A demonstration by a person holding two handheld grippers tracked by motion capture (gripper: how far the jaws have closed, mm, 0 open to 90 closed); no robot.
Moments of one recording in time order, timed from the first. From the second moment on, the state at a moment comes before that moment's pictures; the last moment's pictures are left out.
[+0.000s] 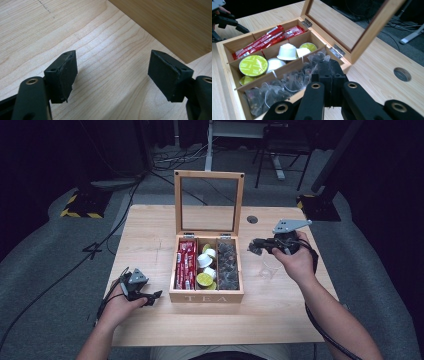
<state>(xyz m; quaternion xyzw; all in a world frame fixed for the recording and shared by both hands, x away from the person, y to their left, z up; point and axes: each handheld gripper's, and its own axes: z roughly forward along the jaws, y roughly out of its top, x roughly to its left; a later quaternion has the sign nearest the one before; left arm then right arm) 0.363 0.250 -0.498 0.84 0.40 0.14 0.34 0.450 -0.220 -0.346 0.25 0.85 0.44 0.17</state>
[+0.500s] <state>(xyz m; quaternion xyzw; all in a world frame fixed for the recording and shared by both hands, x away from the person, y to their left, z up) 0.365 0.249 -0.501 0.84 0.40 0.14 0.34 0.448 -0.257 -0.355 0.29 0.84 0.42 0.18</state>
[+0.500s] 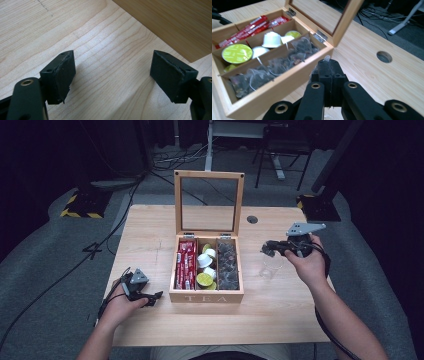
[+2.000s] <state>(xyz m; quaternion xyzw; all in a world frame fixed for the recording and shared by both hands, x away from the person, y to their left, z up) 0.366 0.251 -0.503 0.84 0.40 0.14 0.35 0.461 -0.272 -0.391 0.34 0.85 0.36 0.17</state>
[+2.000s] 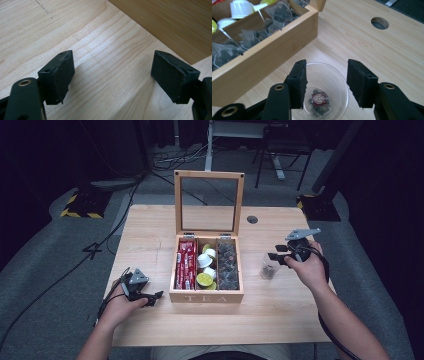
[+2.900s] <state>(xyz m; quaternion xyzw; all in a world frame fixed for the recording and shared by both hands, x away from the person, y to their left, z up) 0.365 0.247 -0.504 0.83 0.41 0.15 0.34 0.486 -0.250 -0.339 0.33 0.79 0.49 0.17</state>
